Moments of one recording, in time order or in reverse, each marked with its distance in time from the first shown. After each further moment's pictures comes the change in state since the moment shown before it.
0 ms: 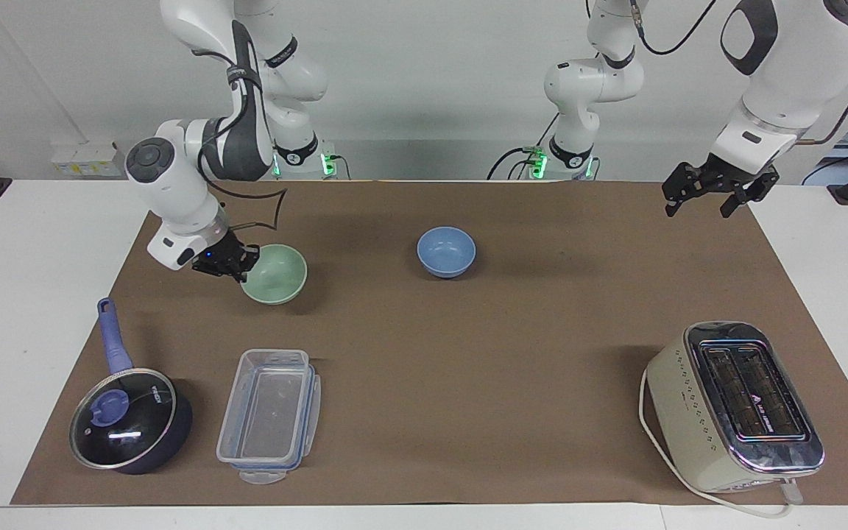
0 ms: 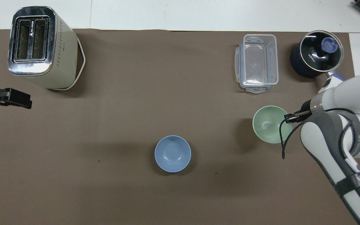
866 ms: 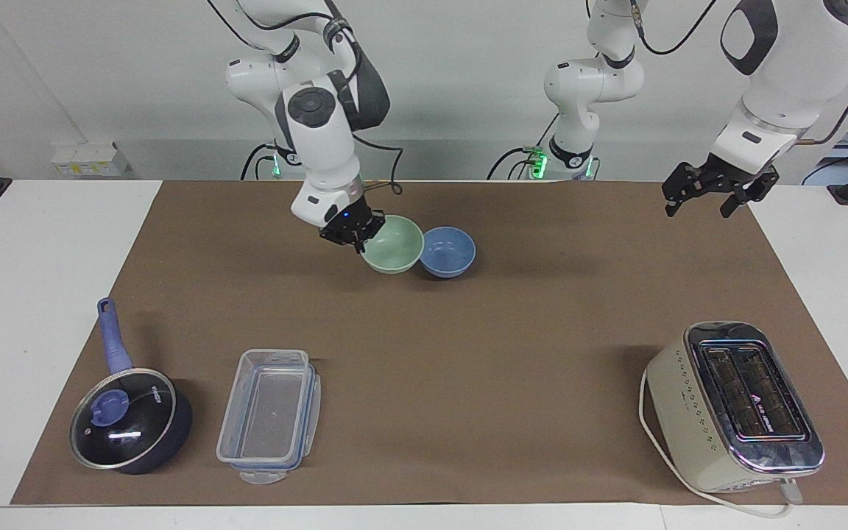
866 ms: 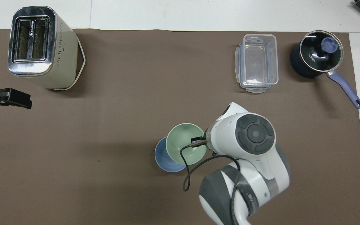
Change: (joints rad) left arm 0.000 0.000 0.000 0.000 0.000 0.000 0.000; right arm 0.523 -0.030 0.010 -0.005 0.044 0.110 0.528
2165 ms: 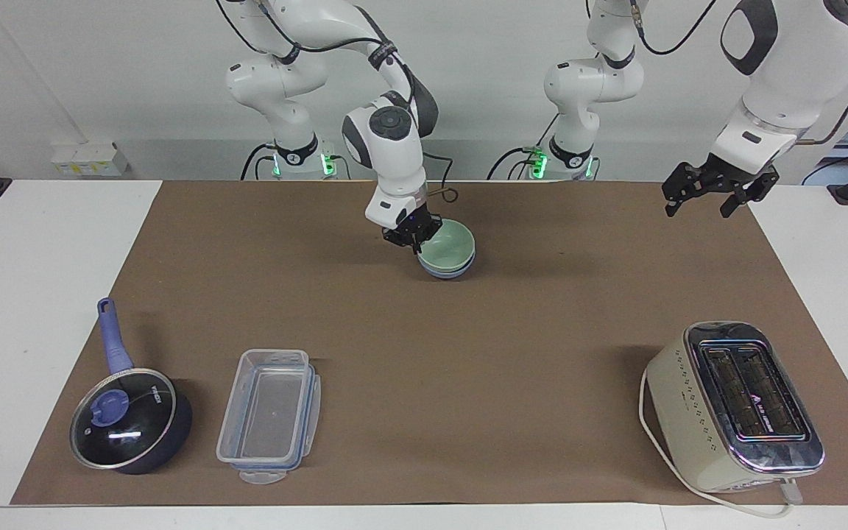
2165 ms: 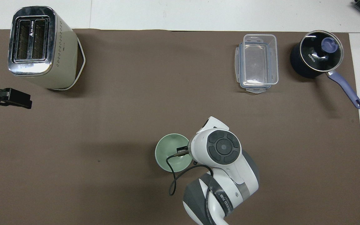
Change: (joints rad) left arm 0.000 0.000 0.000 0.000 0.000 0.000 0.000; right arm 0.073 0.085 -0.003 -0.085 0.011 0.151 0.033
